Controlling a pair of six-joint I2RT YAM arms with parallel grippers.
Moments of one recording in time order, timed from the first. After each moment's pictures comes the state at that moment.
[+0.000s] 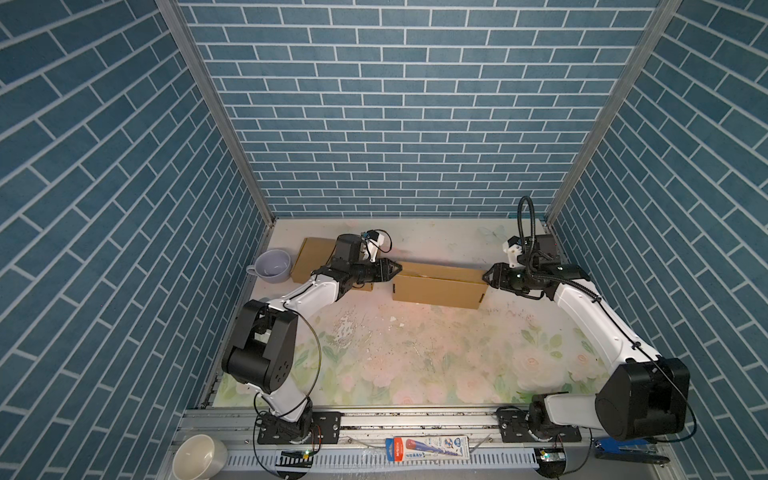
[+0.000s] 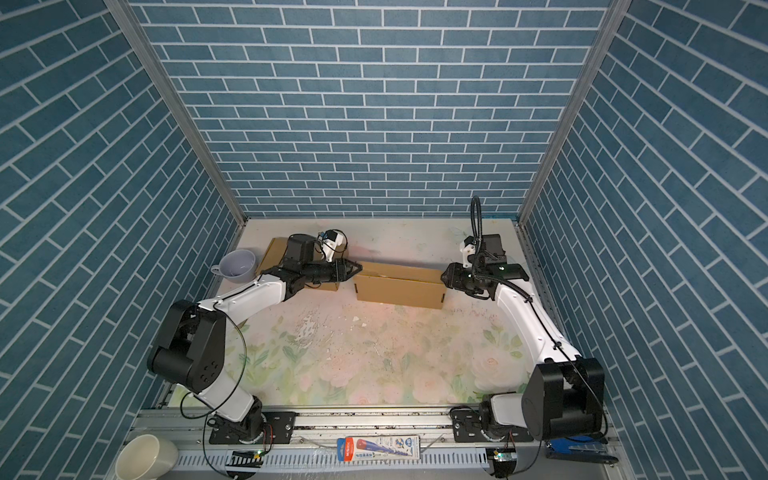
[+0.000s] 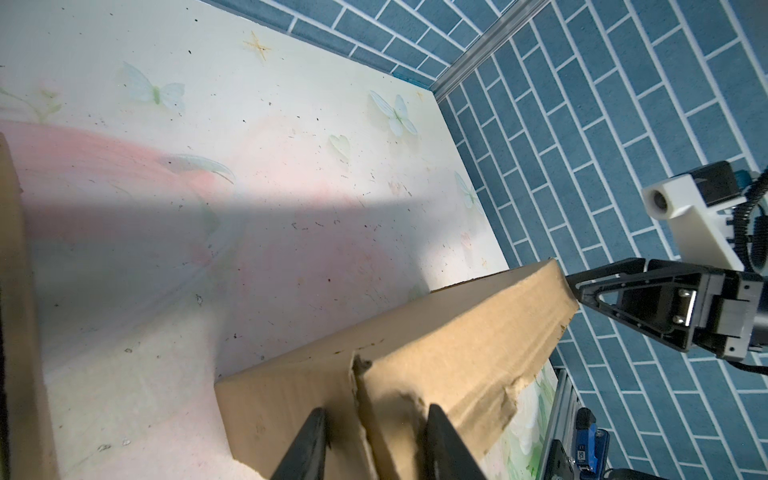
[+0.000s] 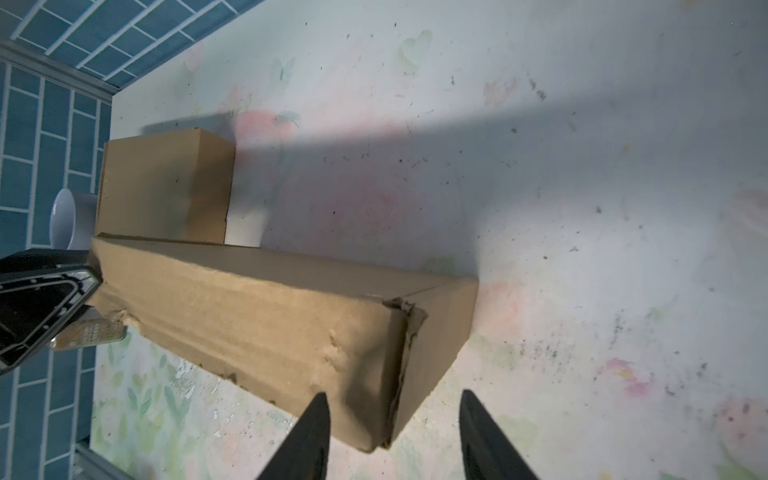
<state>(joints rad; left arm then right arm) -0.35 1.65 1.03 0.01 0.63 -0.45 0.17 1.35 1.09 -0.70 -0.39 0.33</state>
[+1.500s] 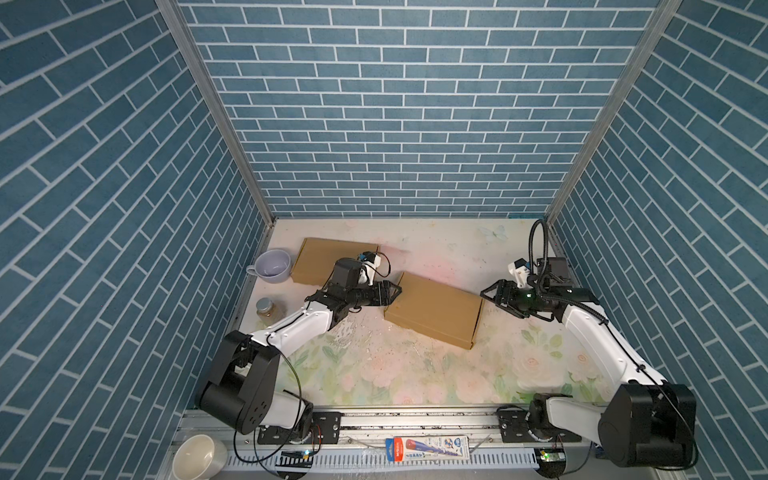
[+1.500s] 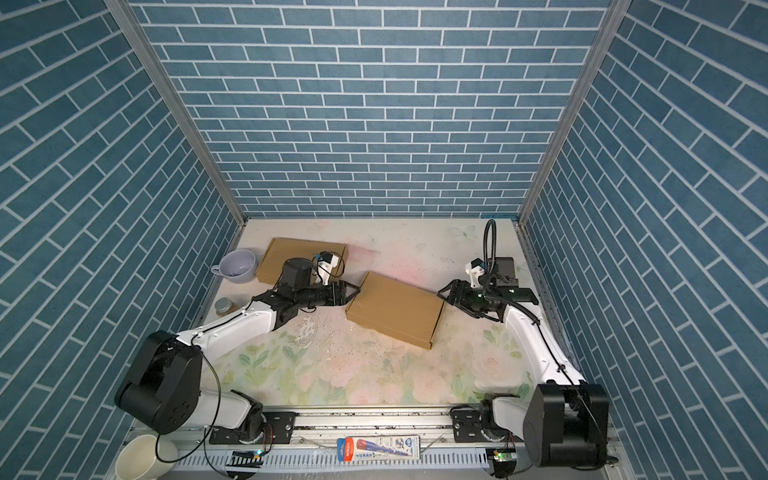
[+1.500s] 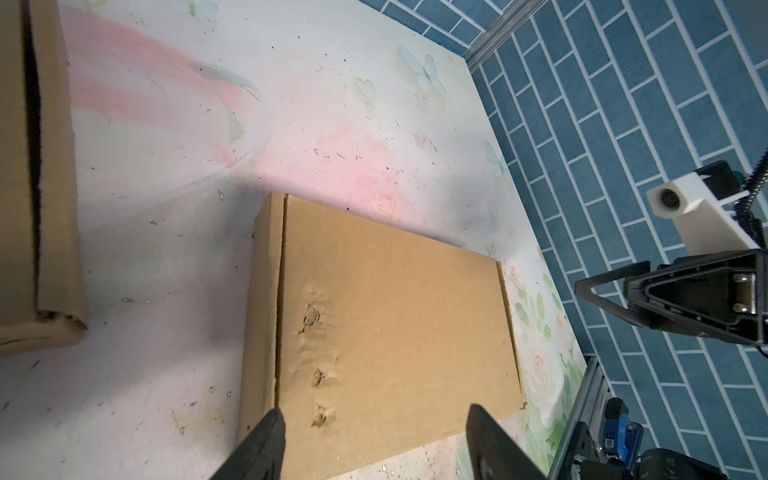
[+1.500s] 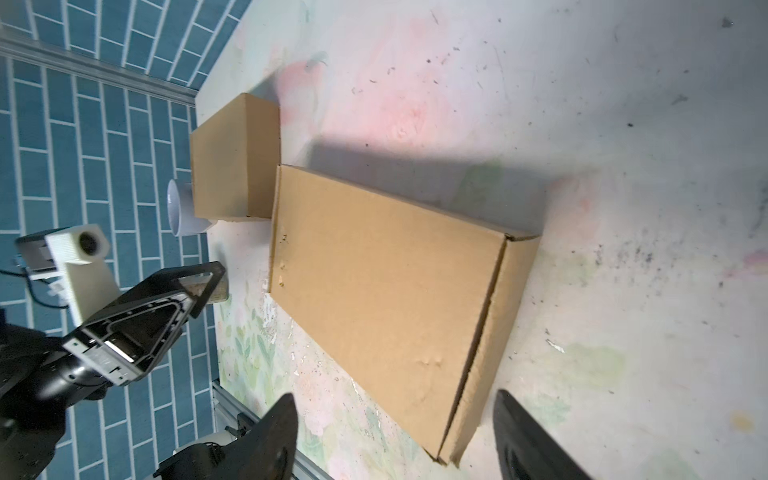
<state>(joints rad) -0.43 1.43 0.77 0.02 0.47 -0.49 0.07 1.22 0.86 -0.67 -0.62 0.43</state>
